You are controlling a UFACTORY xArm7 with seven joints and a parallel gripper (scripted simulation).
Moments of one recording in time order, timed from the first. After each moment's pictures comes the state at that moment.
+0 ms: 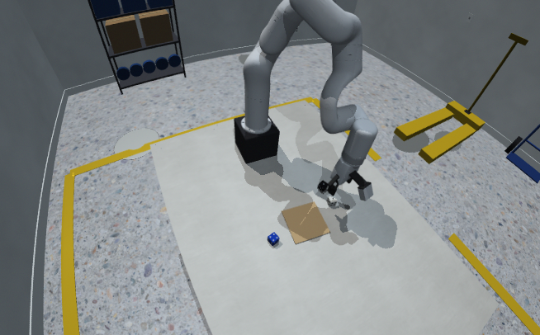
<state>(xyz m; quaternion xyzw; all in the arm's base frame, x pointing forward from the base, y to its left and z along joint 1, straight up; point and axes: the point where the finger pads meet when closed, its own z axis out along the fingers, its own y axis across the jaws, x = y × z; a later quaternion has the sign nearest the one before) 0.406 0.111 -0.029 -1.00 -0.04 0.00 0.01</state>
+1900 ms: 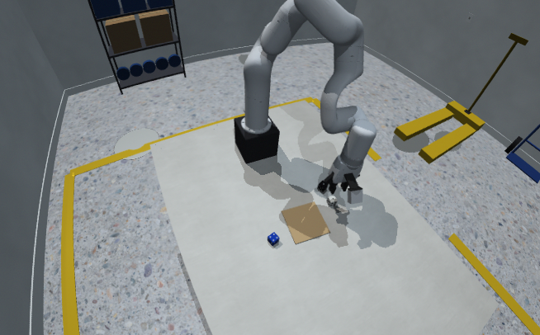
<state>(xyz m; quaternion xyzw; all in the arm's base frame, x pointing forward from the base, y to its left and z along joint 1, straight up) 0.407 0.107 -0.034 -0.99 0.15 0.00 0.00</state>
